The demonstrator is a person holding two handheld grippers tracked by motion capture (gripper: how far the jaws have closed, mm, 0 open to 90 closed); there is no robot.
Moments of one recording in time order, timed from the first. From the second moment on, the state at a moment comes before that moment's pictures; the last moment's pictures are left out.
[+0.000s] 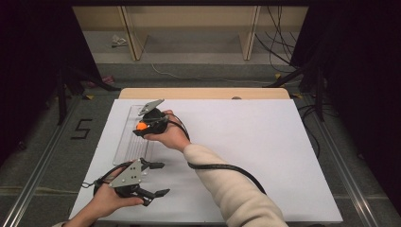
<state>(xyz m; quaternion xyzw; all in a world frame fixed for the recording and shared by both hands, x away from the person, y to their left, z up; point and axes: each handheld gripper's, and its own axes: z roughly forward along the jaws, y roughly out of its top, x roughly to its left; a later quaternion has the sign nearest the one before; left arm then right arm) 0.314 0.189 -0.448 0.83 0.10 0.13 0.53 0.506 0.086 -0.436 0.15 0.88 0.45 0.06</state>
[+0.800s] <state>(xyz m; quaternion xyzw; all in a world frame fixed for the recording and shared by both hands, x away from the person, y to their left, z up) 0.314 0.189 -0.448 0.83 0.09 0.13 0.53 0.507 0.090 -0.445 0.15 0.88 0.44 0.06</state>
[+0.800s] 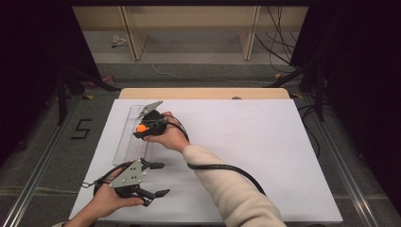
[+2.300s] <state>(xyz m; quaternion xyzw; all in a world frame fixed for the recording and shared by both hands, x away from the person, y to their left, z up) 0.314 0.189 -0.448 0.83 0.09 0.13 0.53 0.506 0.098 -0.453 0.14 0.89 0.43 0.05</state>
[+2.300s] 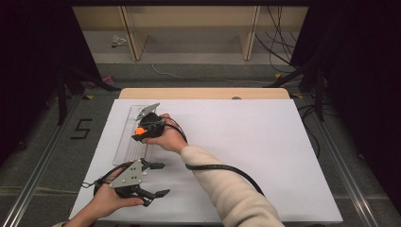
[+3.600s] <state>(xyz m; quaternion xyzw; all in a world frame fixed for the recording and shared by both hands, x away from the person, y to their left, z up) 0.314 0.189 -0.448 0.83 0.09 0.13 0.53 0.504 0.101 -0.453 0.14 0.89 0.43 0.05</state>
